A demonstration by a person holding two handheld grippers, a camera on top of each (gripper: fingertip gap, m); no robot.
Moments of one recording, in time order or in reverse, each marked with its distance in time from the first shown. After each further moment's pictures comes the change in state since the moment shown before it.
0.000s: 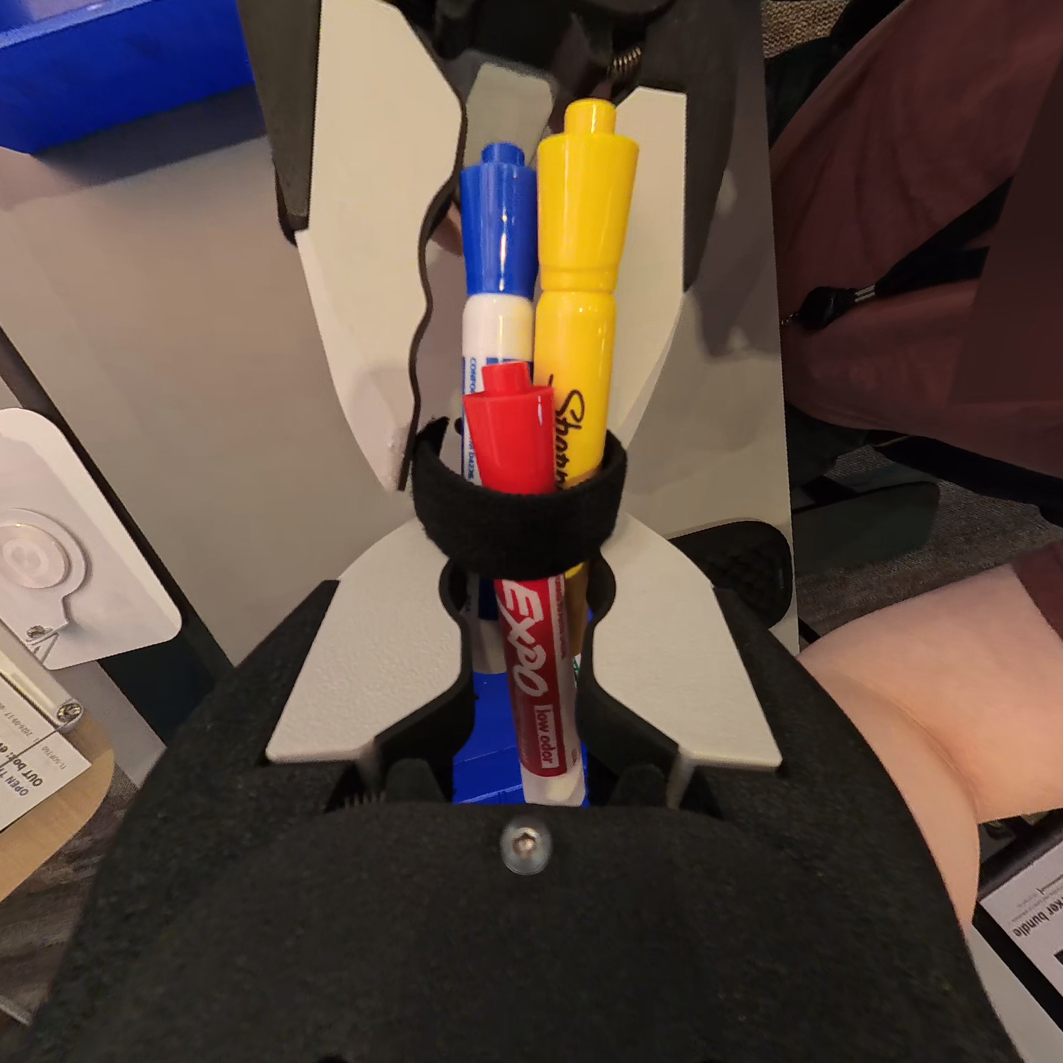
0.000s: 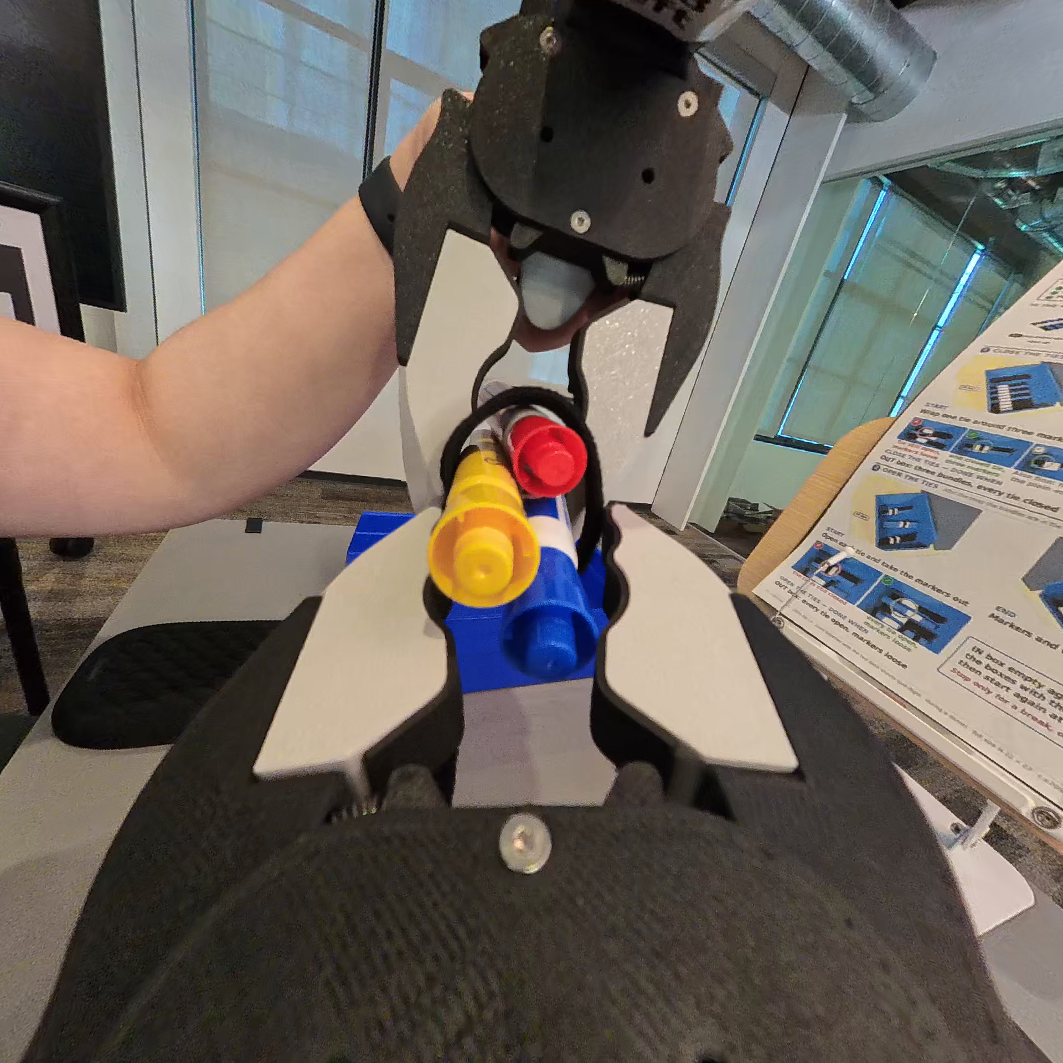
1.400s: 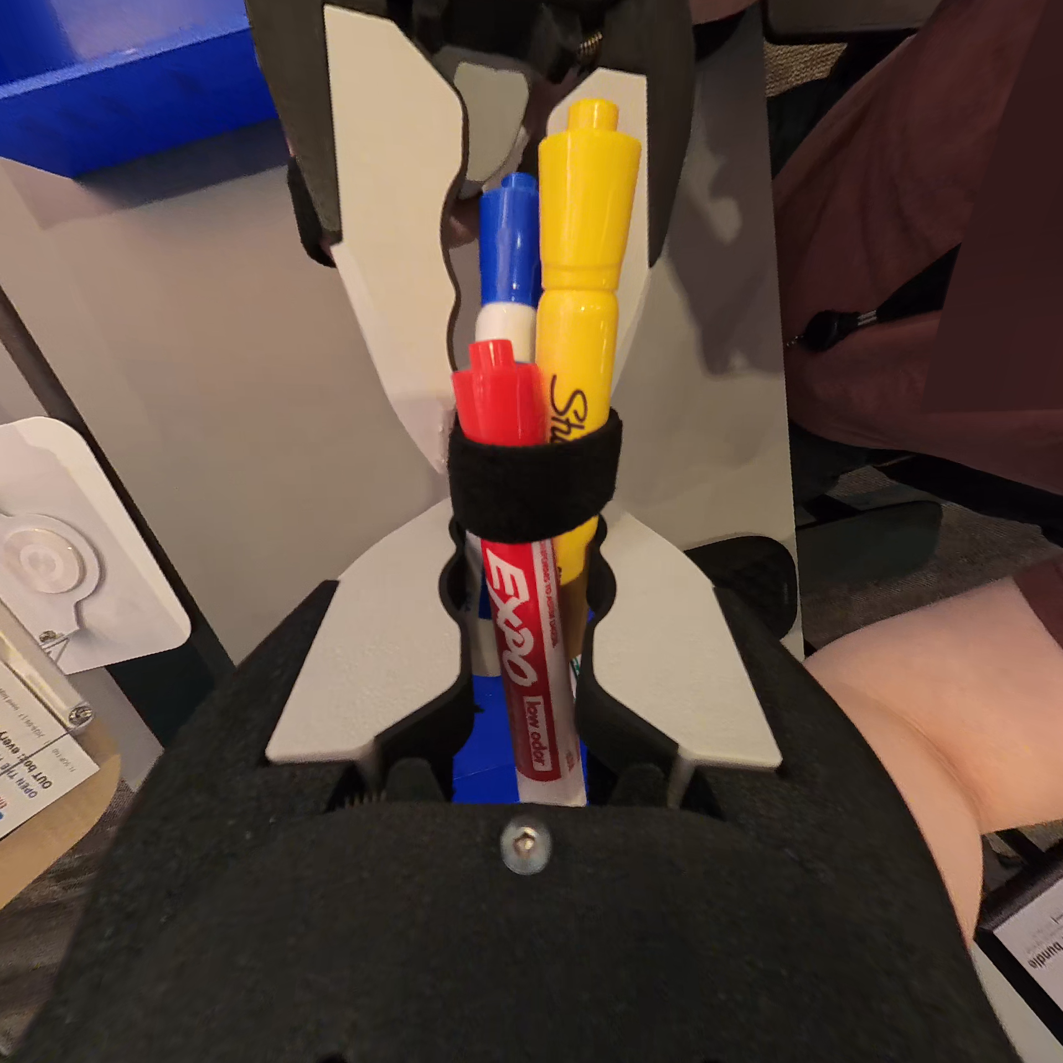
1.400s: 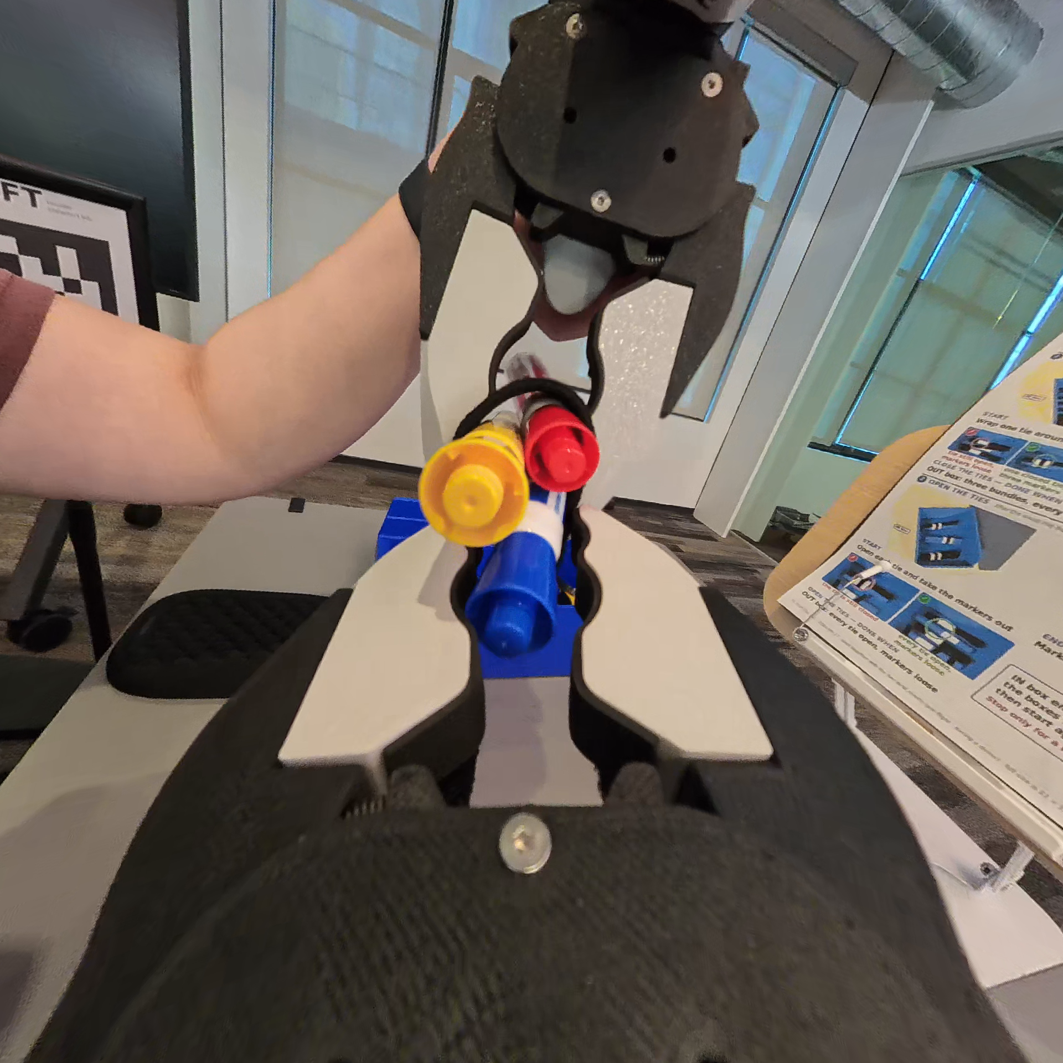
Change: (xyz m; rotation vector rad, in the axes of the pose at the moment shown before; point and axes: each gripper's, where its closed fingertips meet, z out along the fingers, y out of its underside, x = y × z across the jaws) left arm -0.007 -0.004 -0.006 0.039 -0.010 -0.009; right arm 0.003 0.001 -0.008 -0.007 -0.103 -0.002
